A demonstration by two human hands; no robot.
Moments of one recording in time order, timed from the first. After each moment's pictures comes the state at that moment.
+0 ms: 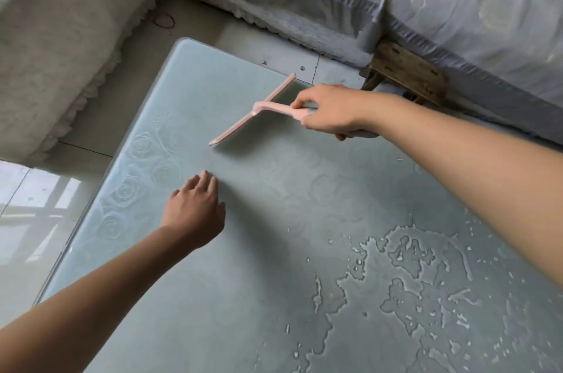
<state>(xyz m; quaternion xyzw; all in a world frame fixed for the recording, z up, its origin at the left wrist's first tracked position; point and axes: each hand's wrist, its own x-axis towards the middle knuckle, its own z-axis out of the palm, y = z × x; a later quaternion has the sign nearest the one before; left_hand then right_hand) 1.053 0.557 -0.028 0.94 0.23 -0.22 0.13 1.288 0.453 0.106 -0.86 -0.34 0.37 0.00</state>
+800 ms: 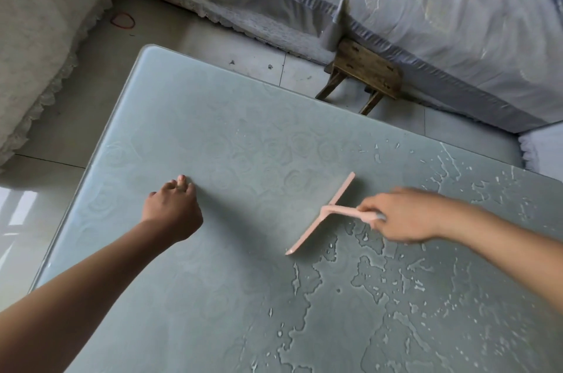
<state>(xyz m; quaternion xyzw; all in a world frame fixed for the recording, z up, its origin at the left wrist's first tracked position) 1.062 0.566 -0.023 0.92 0.22 -0.30 0.12 1.227 0.306 0.162 -0.81 -0.26 0.48 -0.23</state>
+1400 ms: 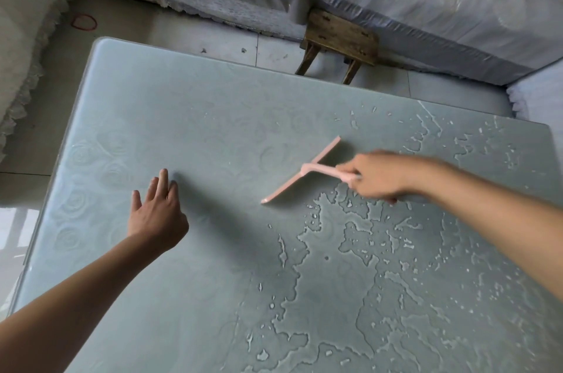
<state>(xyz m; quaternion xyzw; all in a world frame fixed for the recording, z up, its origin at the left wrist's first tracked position) 1.040 0.530 -0.020 0.93 0.21 -0.28 0.12 1.229 0.270 0.146 -0.85 -0.22 0.47 -0.10</state>
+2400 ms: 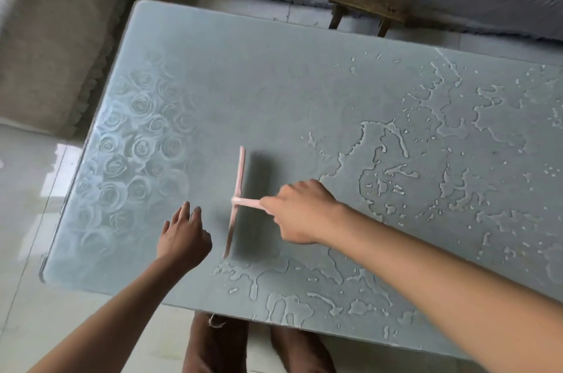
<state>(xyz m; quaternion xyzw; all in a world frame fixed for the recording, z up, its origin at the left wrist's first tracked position) 0.902 0.357 0.027 0.88 0.33 -0.33 0.14 1.060 0.200 0.126 -0.78 -0.54 0.31 -0.10</state>
